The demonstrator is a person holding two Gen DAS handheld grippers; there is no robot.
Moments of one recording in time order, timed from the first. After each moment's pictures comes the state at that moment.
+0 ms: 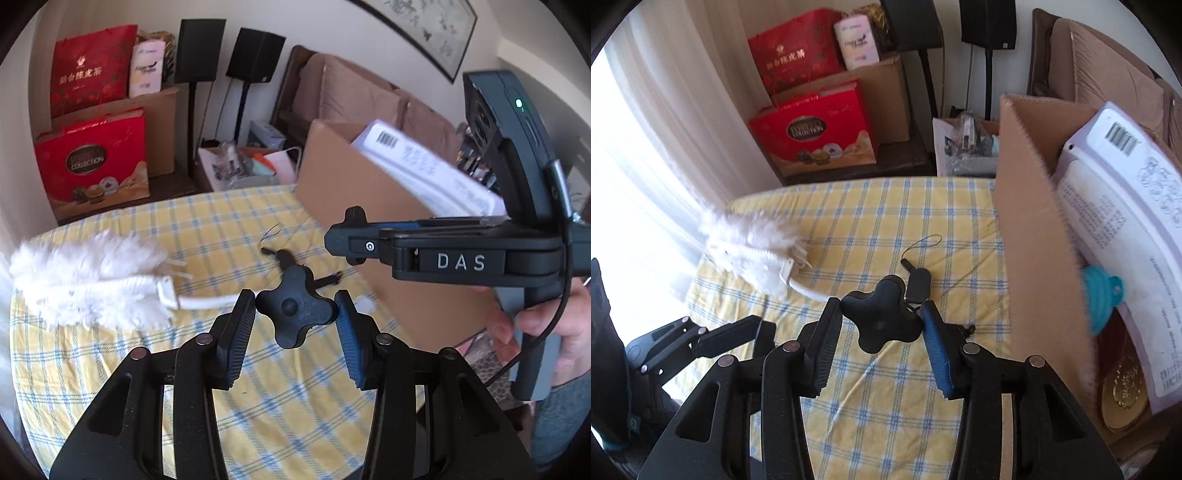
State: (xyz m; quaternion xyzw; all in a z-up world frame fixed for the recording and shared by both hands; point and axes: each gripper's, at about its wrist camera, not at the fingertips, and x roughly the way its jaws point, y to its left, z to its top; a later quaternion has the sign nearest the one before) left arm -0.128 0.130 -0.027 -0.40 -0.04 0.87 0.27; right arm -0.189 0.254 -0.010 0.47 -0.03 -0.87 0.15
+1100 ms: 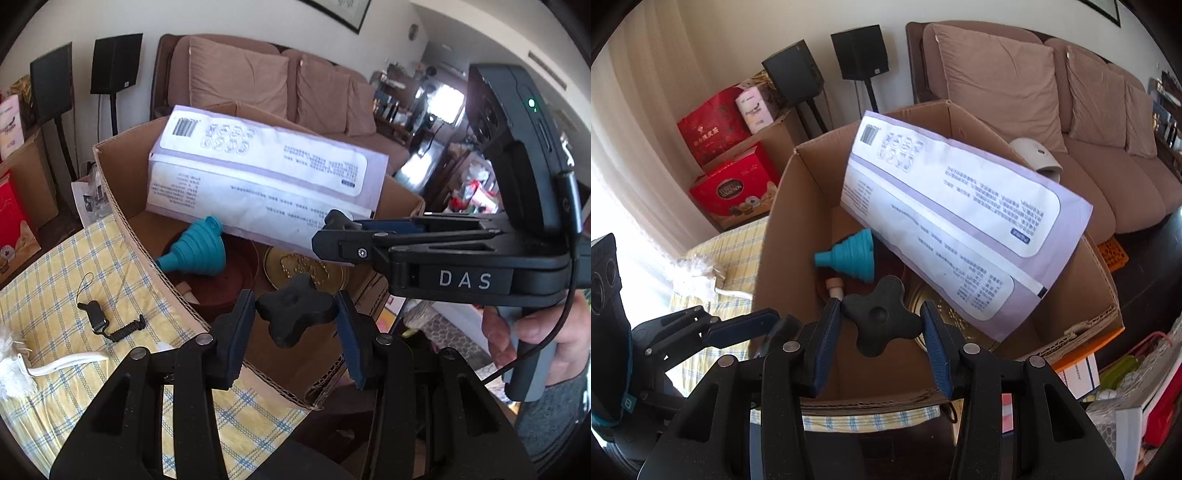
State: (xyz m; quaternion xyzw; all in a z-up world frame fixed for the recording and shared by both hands) left arm -0.080 0.335 0.011 -0.41 0.05 0.81 0.41; right arm -0.094 0.444 0.034 0.45 -0.10 -0.89 0.03
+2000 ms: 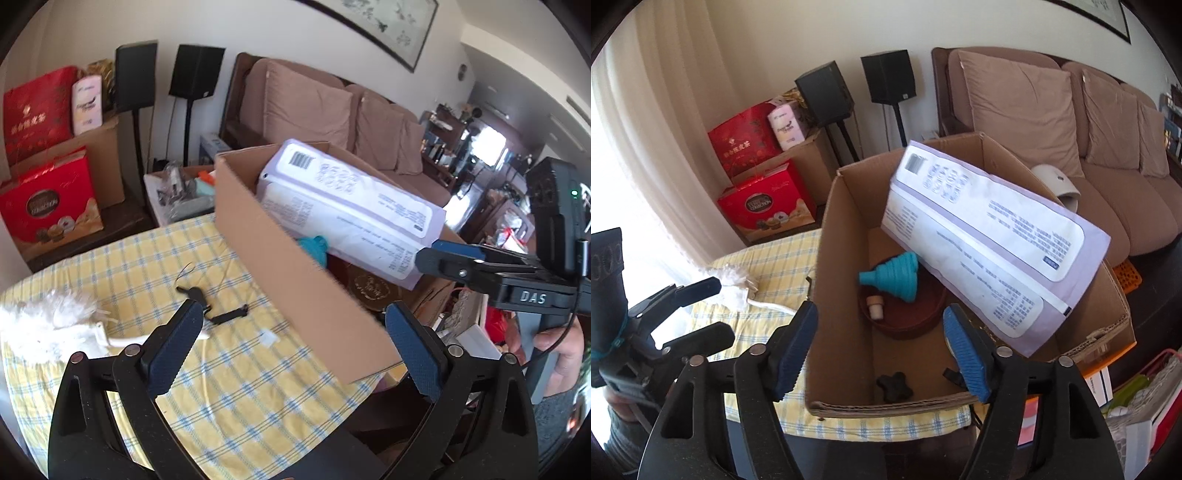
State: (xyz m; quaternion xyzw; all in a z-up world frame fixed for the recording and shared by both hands) left arm -0.109 0.210 0.040 -0.40 -0.02 0.86 0.32; right arm -0.083 0.399 0.066 0.39 -0.09 -0.91 0.07
